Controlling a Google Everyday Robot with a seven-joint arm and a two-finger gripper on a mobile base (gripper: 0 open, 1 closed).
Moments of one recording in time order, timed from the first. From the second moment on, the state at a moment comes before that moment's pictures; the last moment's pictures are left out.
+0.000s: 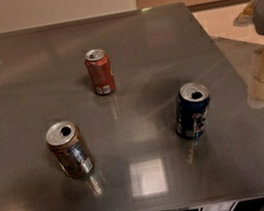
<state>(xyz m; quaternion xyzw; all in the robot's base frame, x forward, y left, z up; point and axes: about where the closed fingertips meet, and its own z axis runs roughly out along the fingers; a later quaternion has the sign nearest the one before) 0.438 -0.217 0.976 -0.60 0.78 -0.03 0.16</state>
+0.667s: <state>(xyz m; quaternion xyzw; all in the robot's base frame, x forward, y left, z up) 0.454 -0.205 0.979 -0.61 0.77 -0.02 0.17</state>
